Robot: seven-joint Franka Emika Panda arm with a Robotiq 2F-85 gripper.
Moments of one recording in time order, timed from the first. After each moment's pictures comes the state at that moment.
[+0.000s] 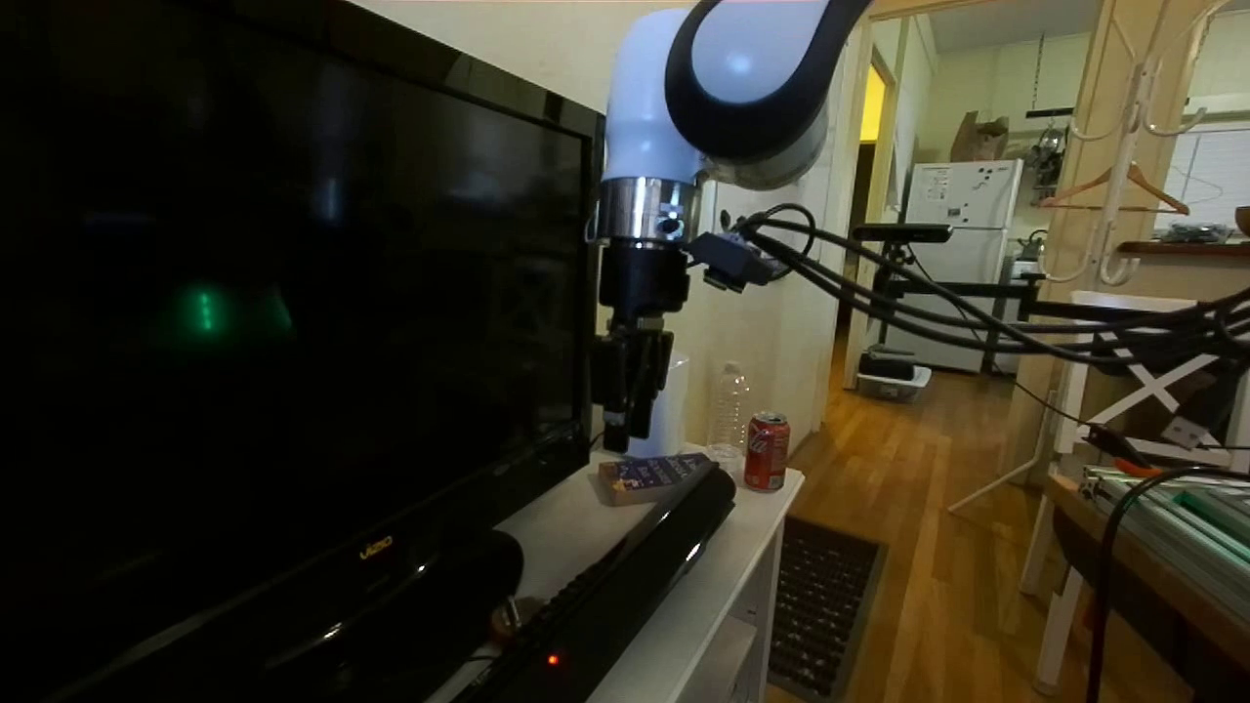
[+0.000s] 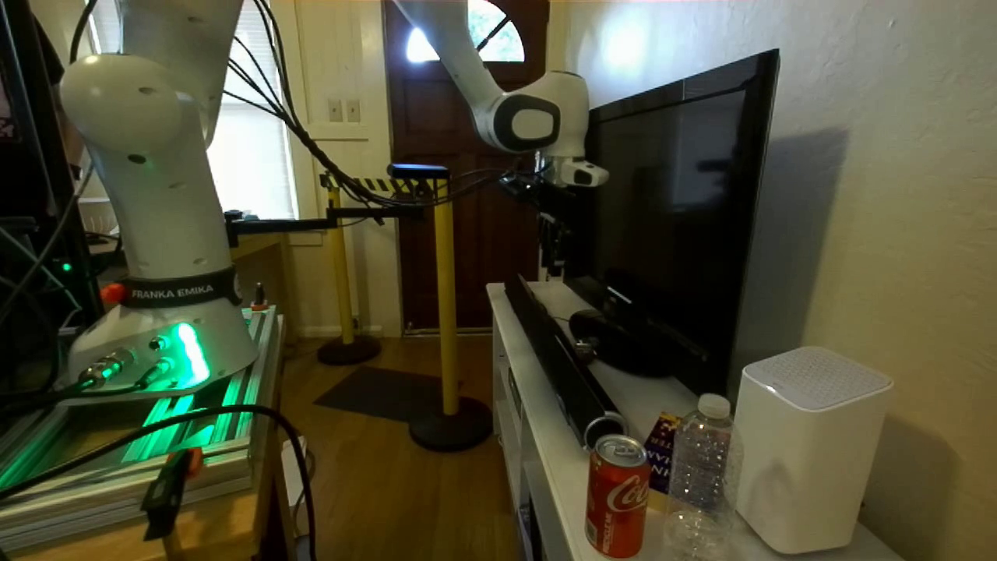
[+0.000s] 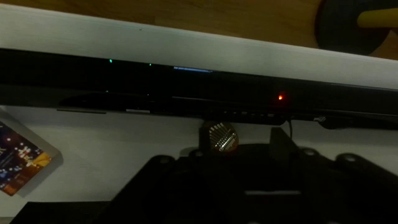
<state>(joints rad) 0.03 0.38 -0.03 -2.08 0.17 2.50 0.05</state>
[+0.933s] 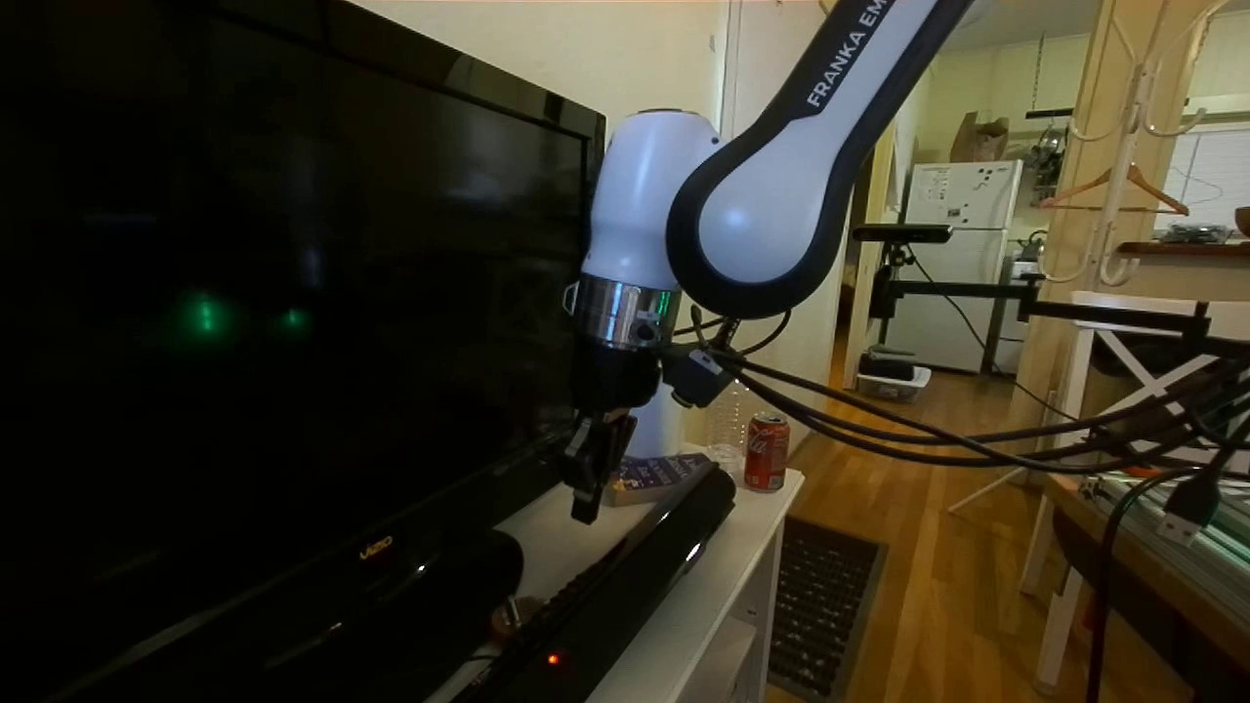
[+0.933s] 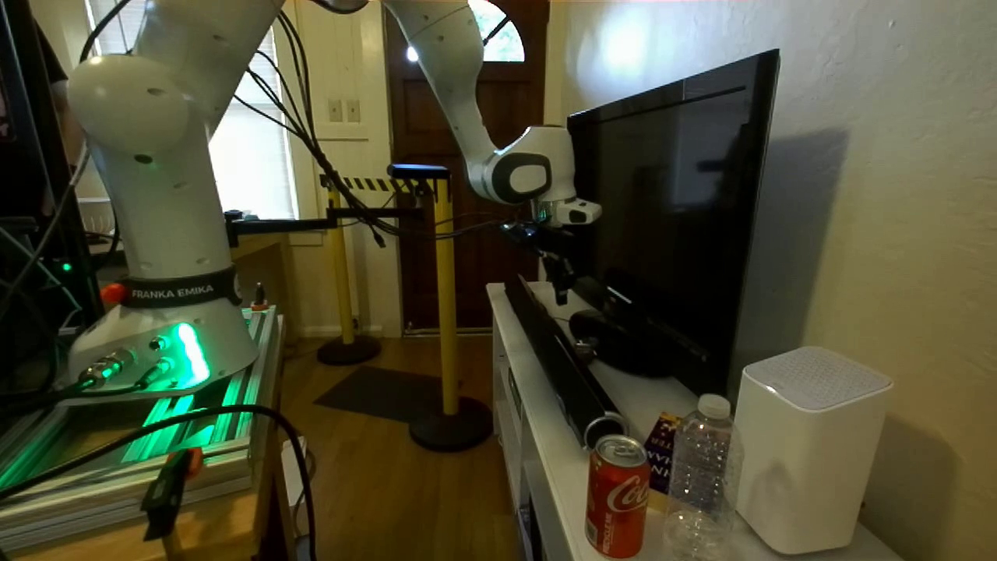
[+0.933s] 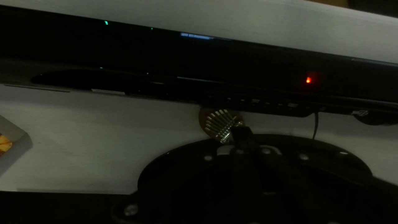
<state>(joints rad) 0.08 0.57 -0.03 -2.05 0.07 2.80 0.15</state>
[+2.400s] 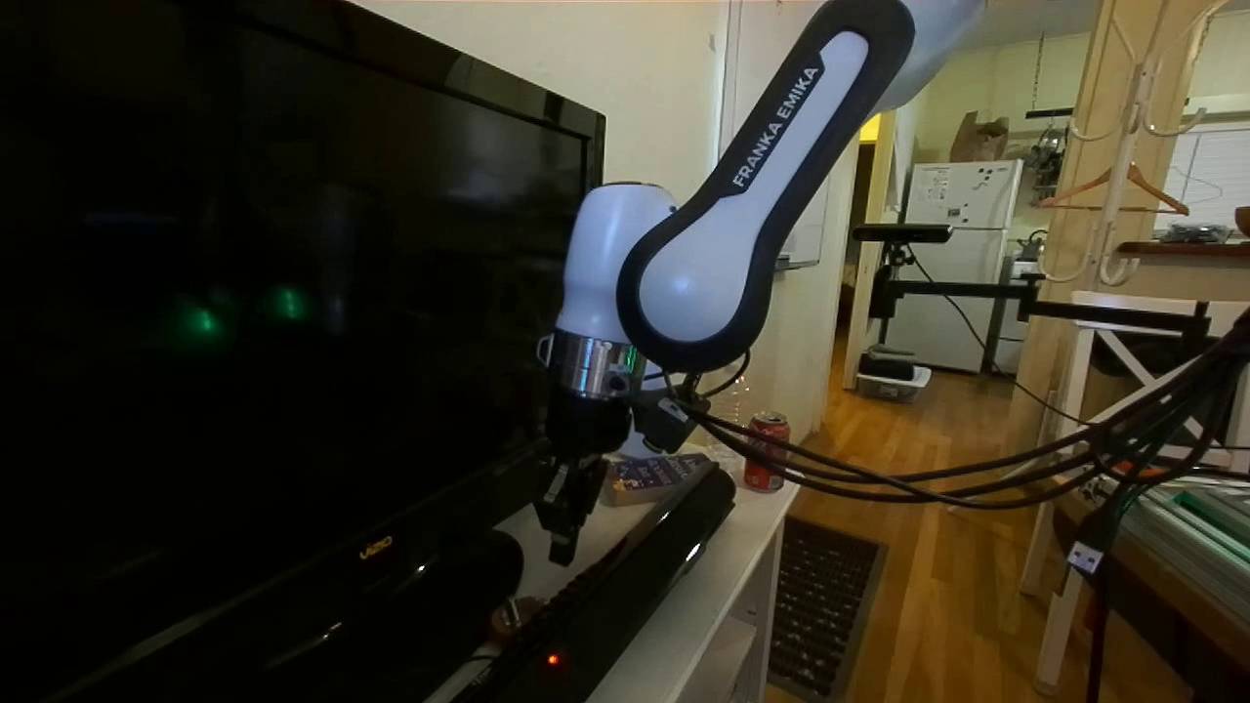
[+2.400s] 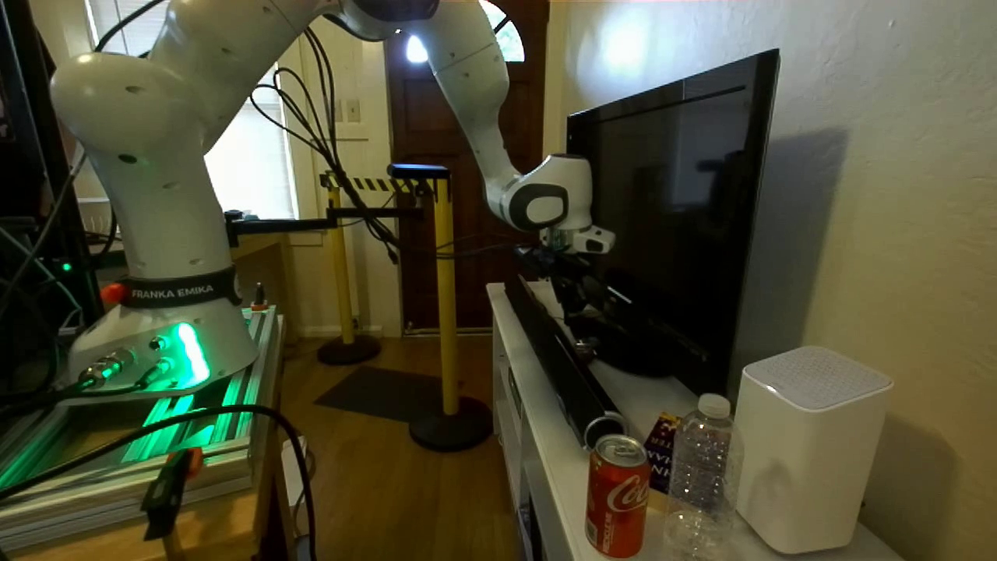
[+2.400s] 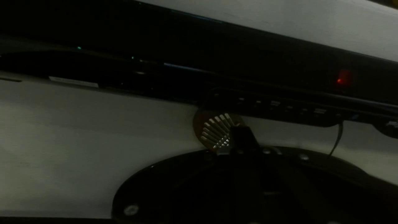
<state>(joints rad) -0.05 0.74 0.08 -1.89 0.07 2.79 0.03</state>
